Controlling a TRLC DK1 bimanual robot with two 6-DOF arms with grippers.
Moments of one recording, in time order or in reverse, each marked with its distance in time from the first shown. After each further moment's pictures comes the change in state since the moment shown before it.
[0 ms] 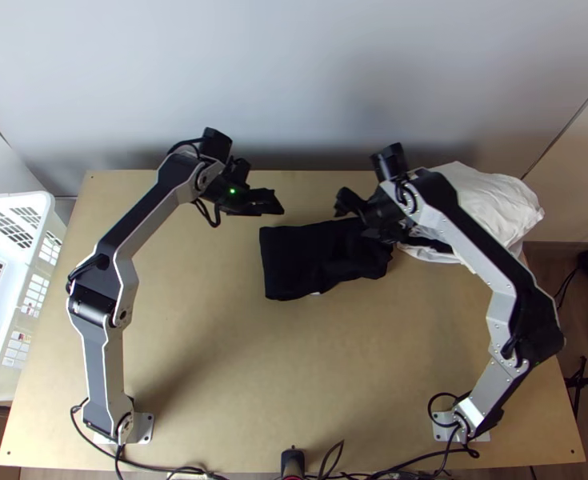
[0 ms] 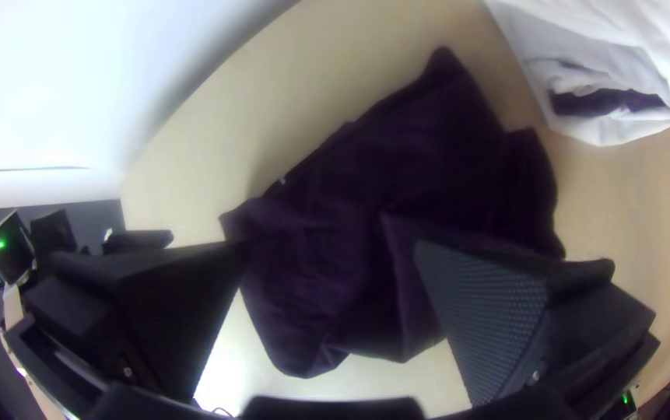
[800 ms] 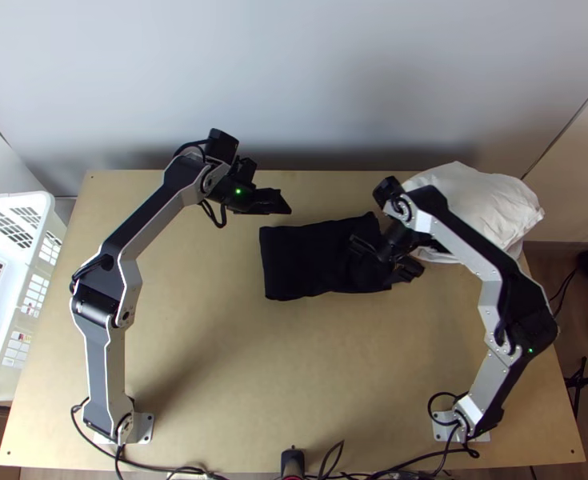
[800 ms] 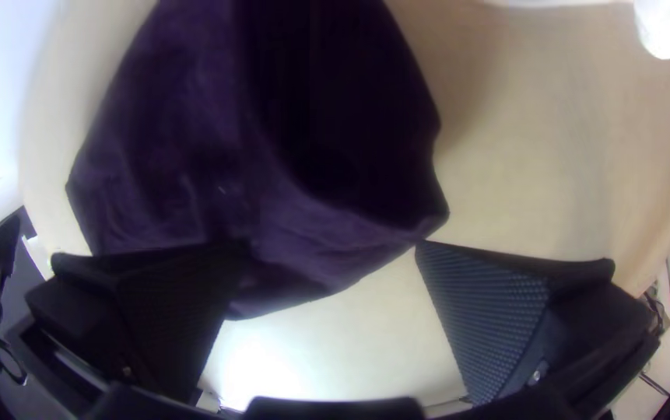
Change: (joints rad) left arm -0.019 0.007 -0.002 0.058 0.013 -0.011; right arm -0.060 0.046 -0.143 -0.284 -0.028 -0.034
